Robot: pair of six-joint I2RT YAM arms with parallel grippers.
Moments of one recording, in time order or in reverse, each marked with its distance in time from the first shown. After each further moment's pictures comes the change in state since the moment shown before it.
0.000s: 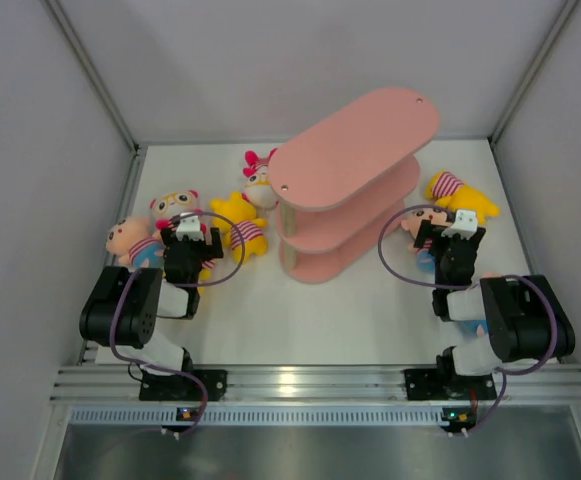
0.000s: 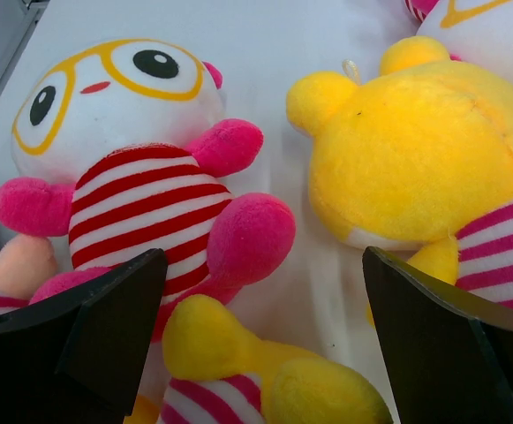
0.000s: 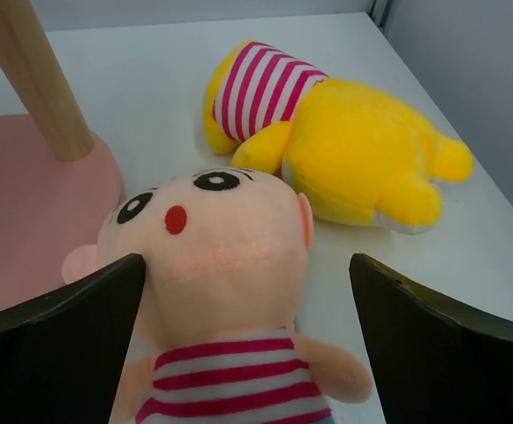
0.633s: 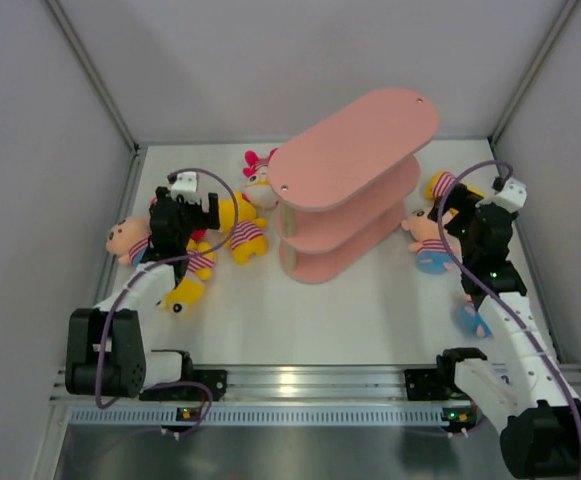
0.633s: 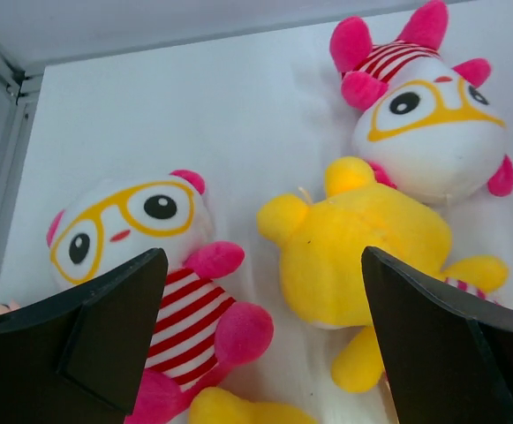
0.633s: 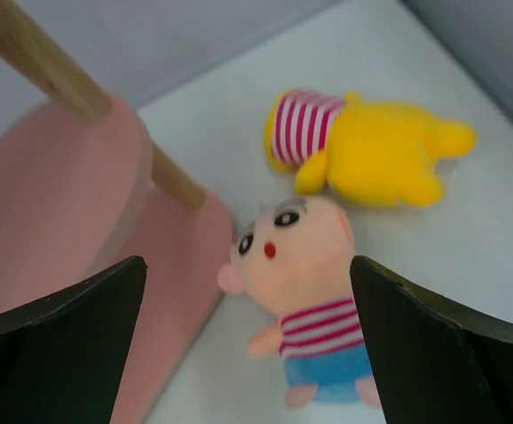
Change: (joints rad) left arm 0.018 -0.265 0.316 -0.623 0.120 0.039; right arm -0.009 -0.610 0.470 -1.181 0.029 0.401
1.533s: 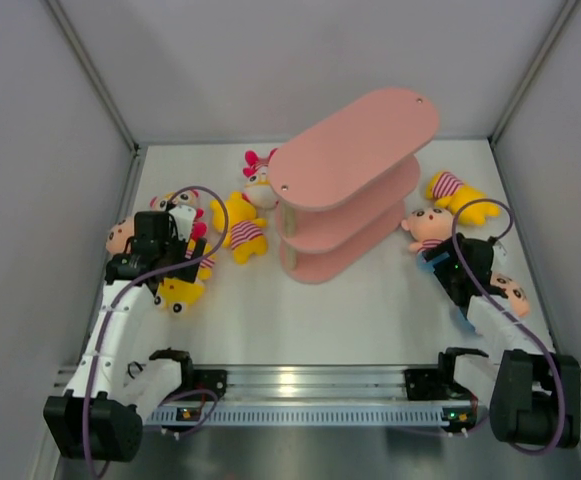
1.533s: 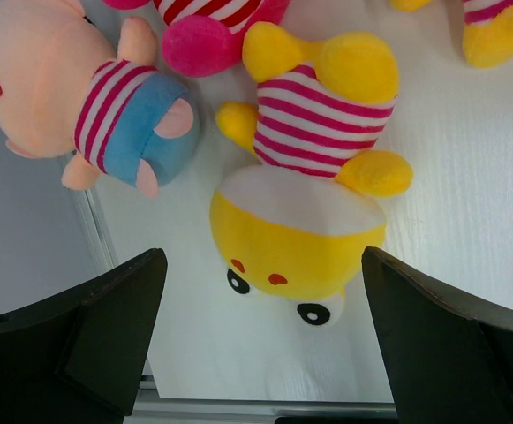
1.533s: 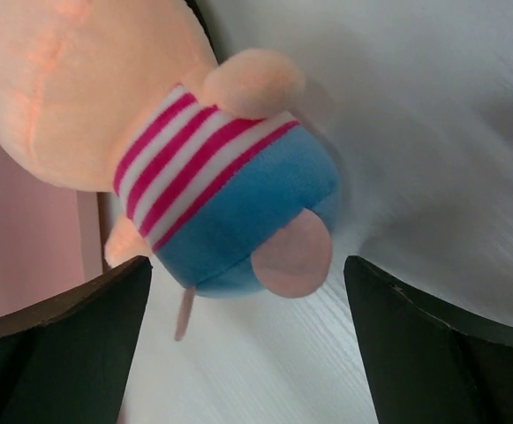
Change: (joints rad) left arm 0.000 -0.359 0.311 -1.331 -0.148 0.219; right arm -0.151 0.174 -0.325 -0.057 -0.238 0.509
